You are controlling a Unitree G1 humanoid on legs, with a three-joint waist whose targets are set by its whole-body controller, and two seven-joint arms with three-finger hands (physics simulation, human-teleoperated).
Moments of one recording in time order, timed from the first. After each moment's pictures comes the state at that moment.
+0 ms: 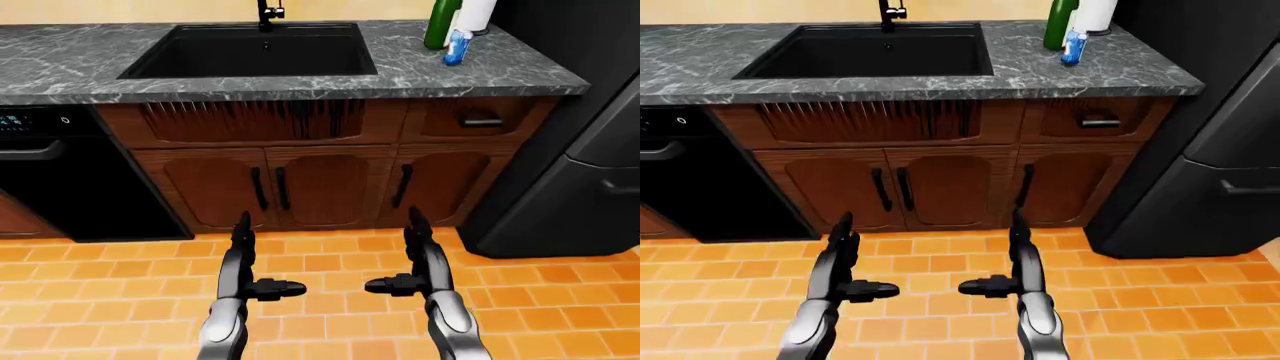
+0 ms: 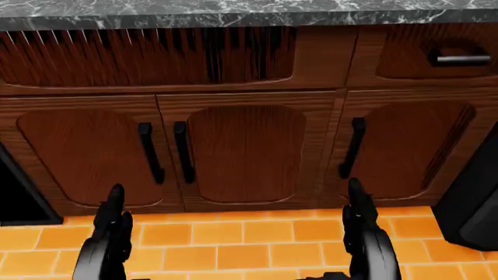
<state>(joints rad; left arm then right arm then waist) 0.03 0.02 0.04 0.09 -0.01 0.06 -0.04 0.03 -0.01 -0.04 0.09 0.01 0.06 0.04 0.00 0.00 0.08</state>
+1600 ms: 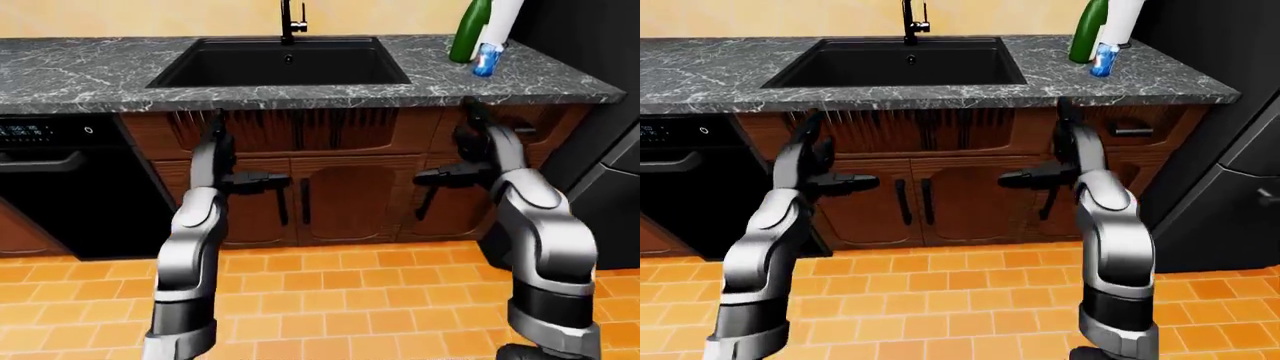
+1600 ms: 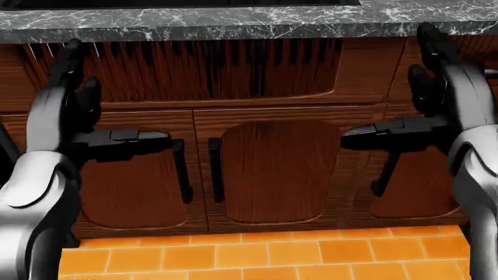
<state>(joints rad) -0.53 0.17 0.15 -0.02 -0.17 0.50 0.07 -0.55 -0.31 -0.25 -0.20 0.07 0.83 0.14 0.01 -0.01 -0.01</state>
